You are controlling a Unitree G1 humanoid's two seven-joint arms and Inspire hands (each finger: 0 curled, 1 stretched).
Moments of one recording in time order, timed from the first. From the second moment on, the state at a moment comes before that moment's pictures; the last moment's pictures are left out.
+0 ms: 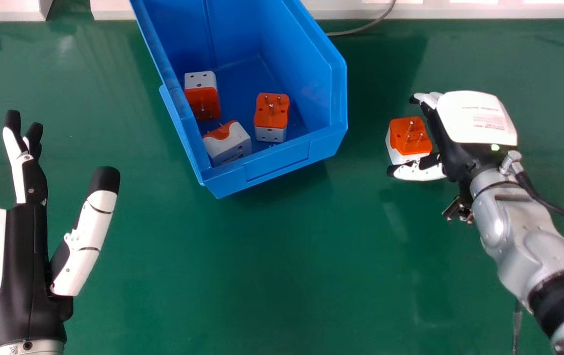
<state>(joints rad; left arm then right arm) 0.49 0.09 0.20 -0.42 0.23 -0.25 0.09 -0.67 -0.36 0.37 0.91 -0.86 0.04 -0.25</state>
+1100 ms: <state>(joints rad) 0.54 0.06 0.21 -0.56 0.14 -0.14 0.03 -0.80 -0.33 0.48 1.12 -0.76 0.03 -0.22</state>
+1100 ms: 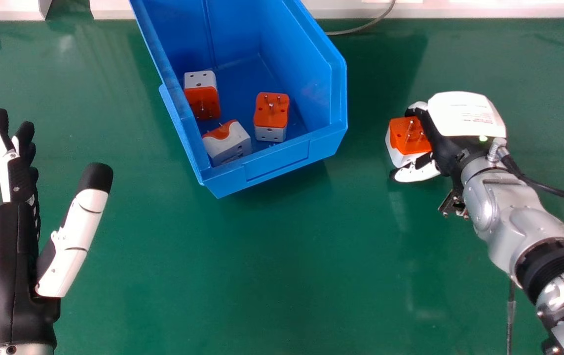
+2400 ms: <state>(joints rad) 0.60 0.05 0.25 -0.60 0.20 -0.19 0.03 -0.79 -0.32 0.43 1.17 -0.63 -0.10 -0.28</state>
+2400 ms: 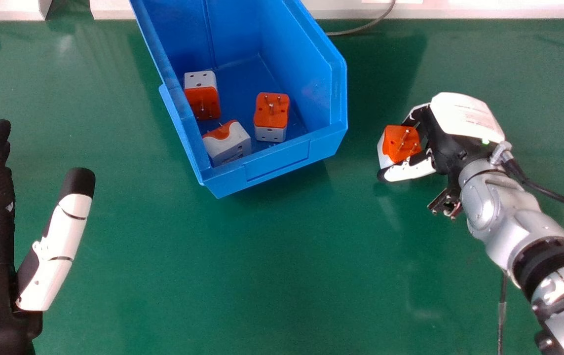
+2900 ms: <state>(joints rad) 0.55 0.06 0.25 -0.54 0.19 -0.20 0.03 -0.40 -0.43 0.32 0.46 -0.63 -0.12 -0.26</state>
